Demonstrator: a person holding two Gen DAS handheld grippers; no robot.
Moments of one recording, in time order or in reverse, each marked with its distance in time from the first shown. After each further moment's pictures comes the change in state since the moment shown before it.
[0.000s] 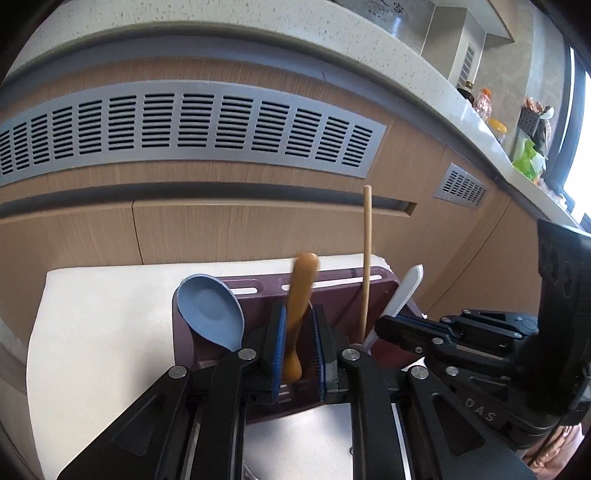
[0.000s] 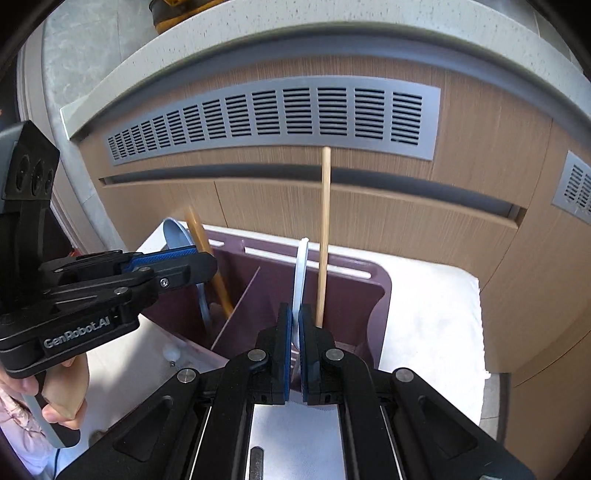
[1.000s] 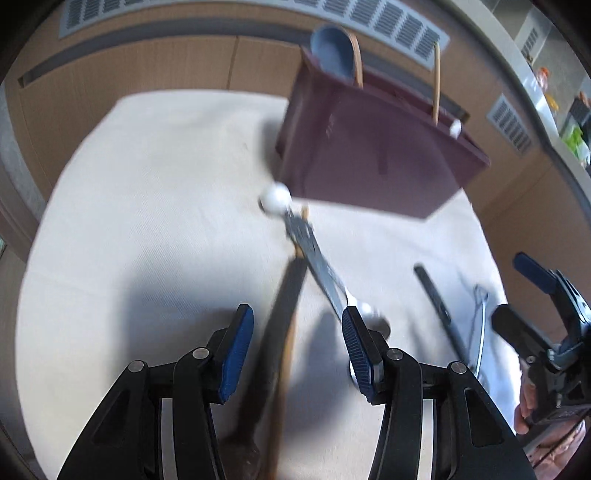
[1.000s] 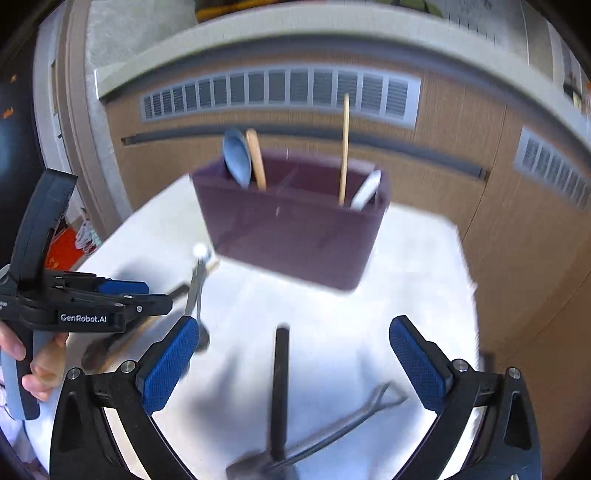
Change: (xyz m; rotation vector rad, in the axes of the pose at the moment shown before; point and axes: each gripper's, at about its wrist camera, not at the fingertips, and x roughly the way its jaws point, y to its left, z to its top) left arm -0.035 0.030 -0.151 -0.172 0.279 0.147; right arm -0.049 0.034 -0.114 -0.061 0.017 -0.051
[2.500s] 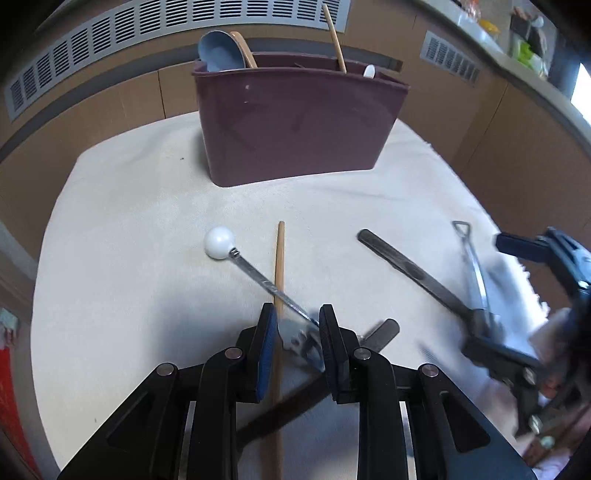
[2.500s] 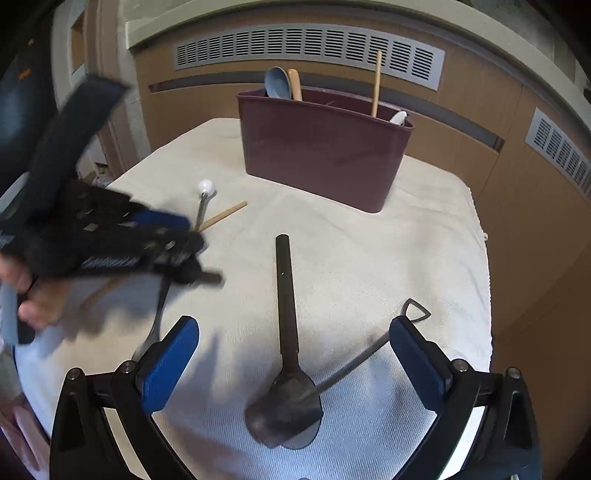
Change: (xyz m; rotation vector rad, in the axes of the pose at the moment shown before) left arm -0.013 -0.051 -0.032 0.259 -0.010 -0.004; right arm -0.019 0.018 -0.050 -0.078 0.096 -0.004
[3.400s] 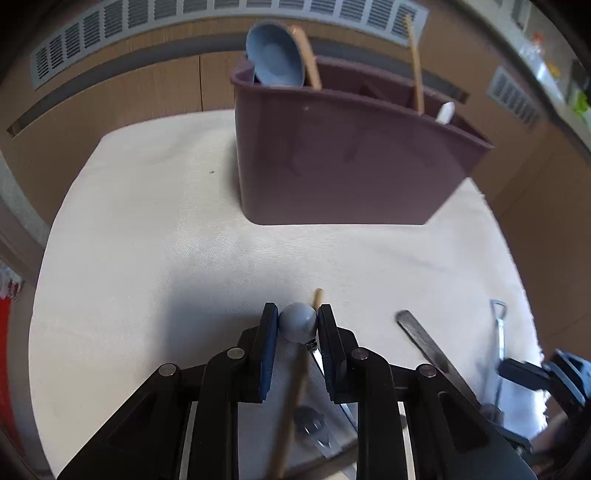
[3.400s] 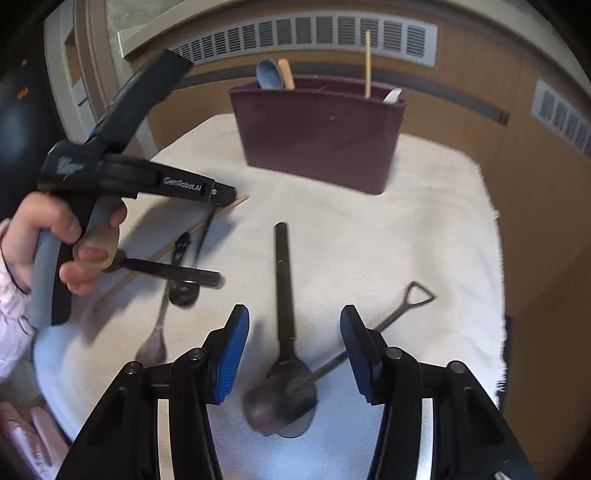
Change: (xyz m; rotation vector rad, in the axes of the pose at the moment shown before) left arm 0.026 0.004 0.043 -0.166 -0.013 0.106; right arm -0.001 -0.009 0.003 0.045 0.046 0.145
